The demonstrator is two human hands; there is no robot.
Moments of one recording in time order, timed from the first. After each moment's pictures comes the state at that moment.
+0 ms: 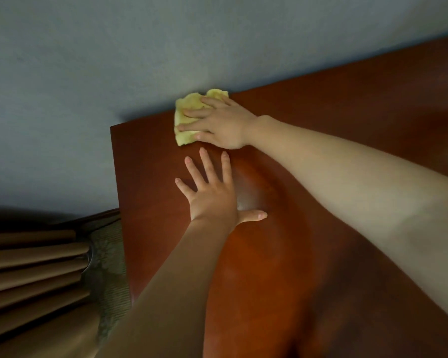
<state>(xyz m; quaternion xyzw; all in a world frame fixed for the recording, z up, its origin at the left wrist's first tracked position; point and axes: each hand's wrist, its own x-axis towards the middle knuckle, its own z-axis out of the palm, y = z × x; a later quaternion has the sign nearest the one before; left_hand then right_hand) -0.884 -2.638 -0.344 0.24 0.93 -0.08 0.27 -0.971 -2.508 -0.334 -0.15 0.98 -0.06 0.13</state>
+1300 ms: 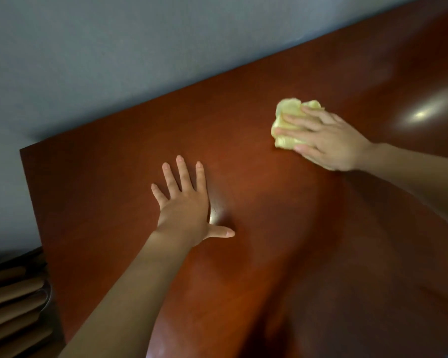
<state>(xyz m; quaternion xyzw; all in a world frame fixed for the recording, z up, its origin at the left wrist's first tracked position) -0.845 -2.596 -0.331 0.37 0.88 -0.11 0.29 -0.736 -2.297 -0.343 0.04 0.99 -0.02 0.10</state>
